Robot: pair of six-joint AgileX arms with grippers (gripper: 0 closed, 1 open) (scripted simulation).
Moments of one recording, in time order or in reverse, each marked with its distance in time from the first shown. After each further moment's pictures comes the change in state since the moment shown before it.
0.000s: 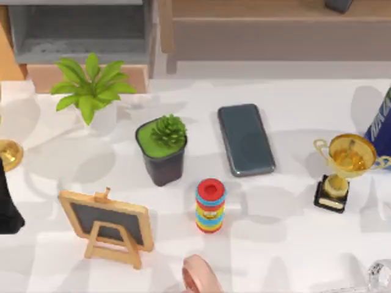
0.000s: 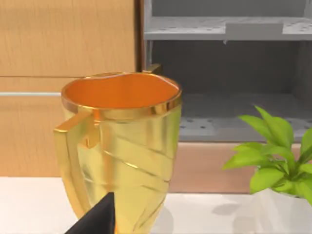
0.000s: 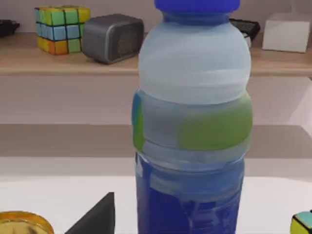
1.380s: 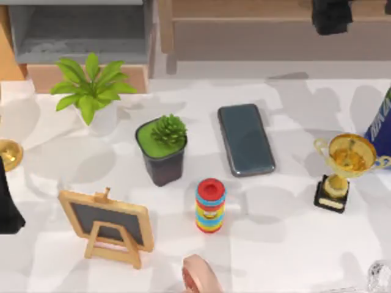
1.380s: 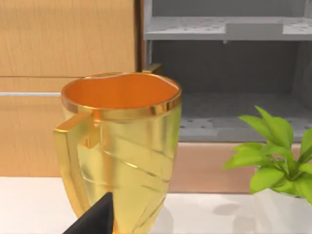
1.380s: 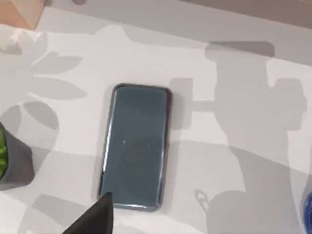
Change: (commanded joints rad) left arm 0.000 0.000 0.000 0.000 0.000 0.000; right arm 0.423 1.572 1.738 -1.069 0.066 0.162
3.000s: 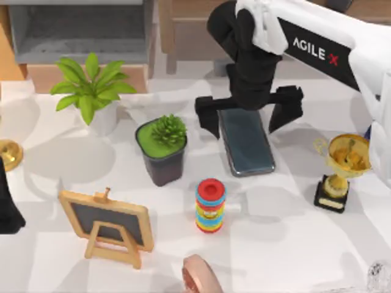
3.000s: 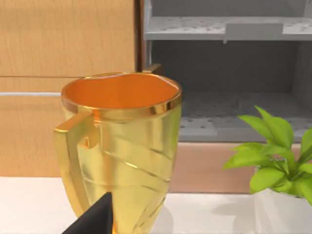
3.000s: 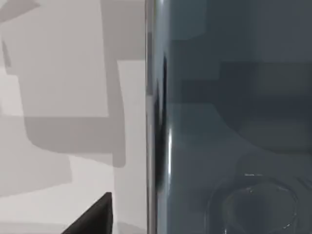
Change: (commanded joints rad) left arm 0.000 0.000 0.000 0.000 0.000 0.000; right arm 0.080 0.995 0.520 -0.164 -0.052 0.207
